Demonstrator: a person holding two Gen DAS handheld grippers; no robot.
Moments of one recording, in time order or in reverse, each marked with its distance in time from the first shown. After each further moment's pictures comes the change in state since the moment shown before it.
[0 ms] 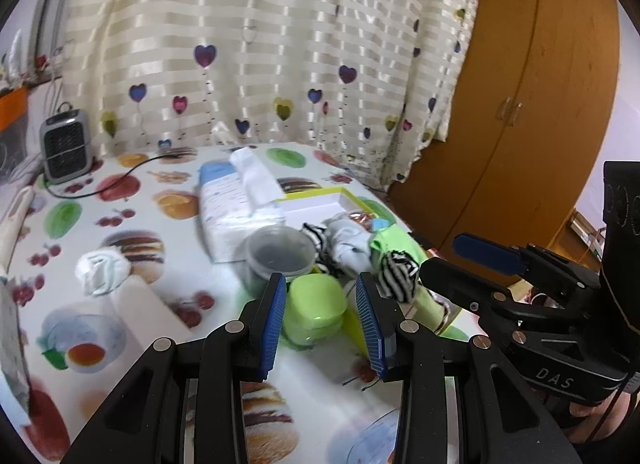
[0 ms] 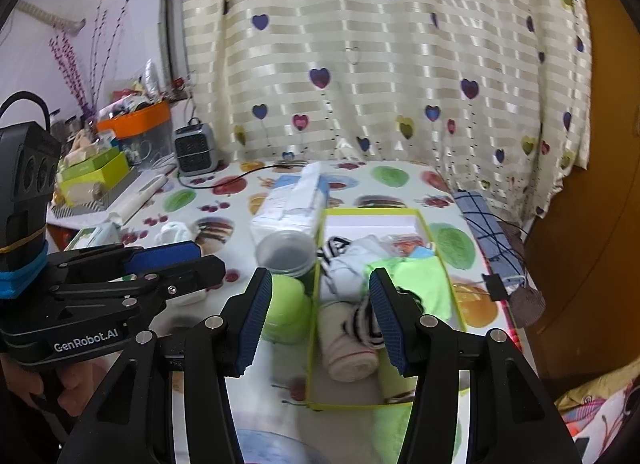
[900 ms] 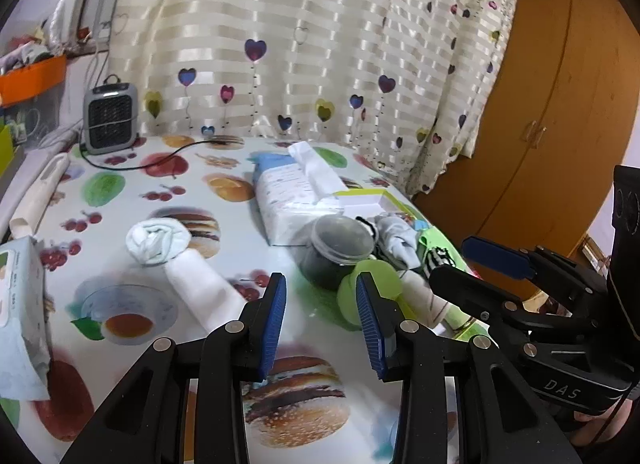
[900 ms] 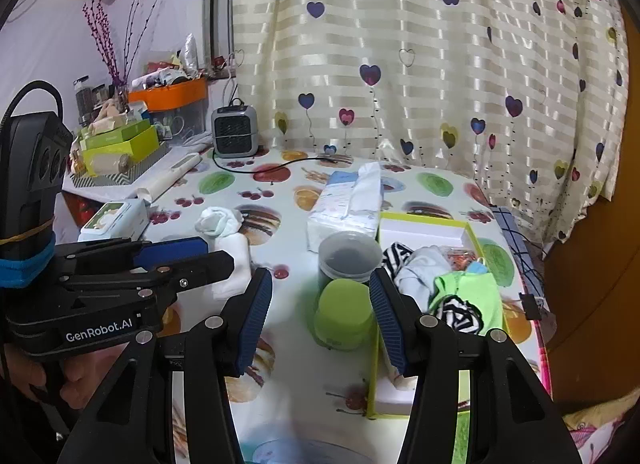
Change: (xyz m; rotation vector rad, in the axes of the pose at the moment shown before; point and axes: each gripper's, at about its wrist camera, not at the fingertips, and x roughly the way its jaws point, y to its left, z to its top) left arm -0.026 0.049 -0.016 -0.101 -0.017 0.060; right arm 0.012 0.057 0.004 -0.106 0.027 0.055
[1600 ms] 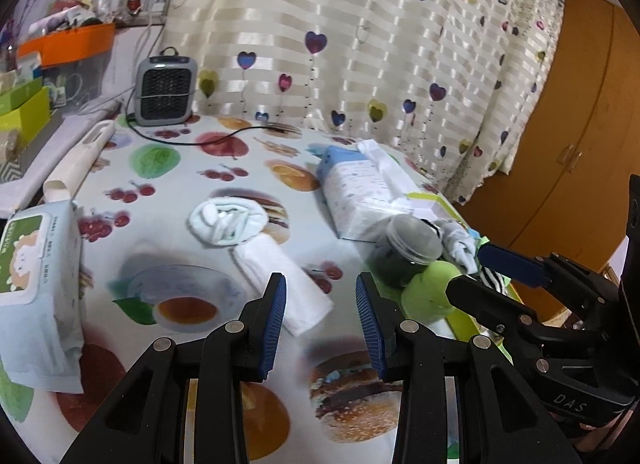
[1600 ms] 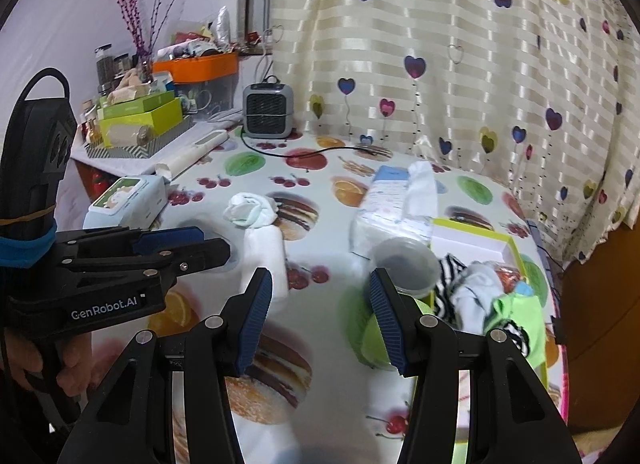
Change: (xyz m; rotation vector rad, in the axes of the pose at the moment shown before) left arm -0.002 0.059 -0.007 -0.109 0.008 0.099; right arm 0.036 0.041 0.008 -0.099 0.052 0.062
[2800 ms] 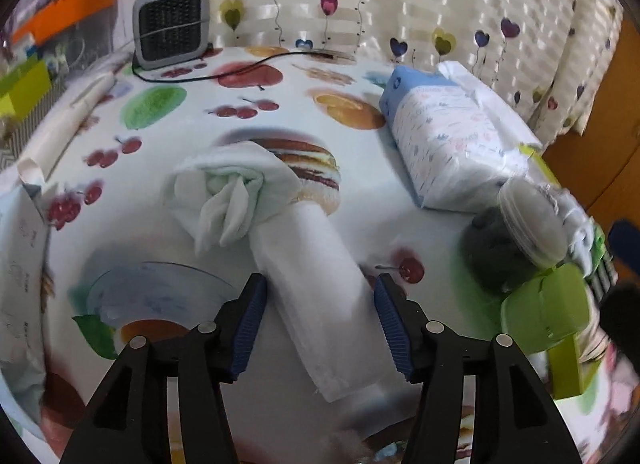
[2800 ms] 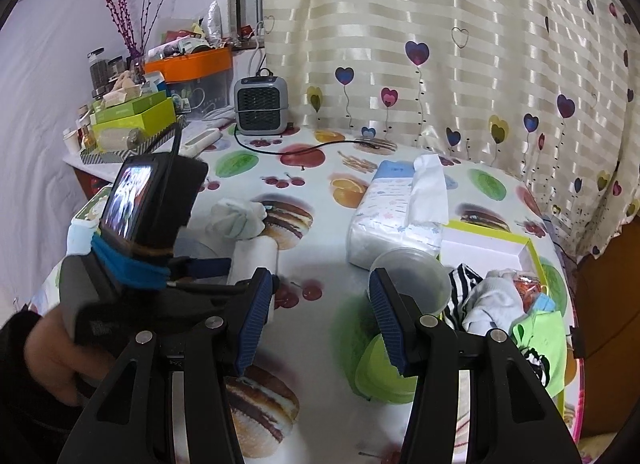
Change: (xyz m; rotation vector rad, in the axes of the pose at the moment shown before) left arm 0.117 0.003 0.005 0.004 0.222 0.232; right arm 0.036 -0.023 0.012 0.033 0.022 0.027
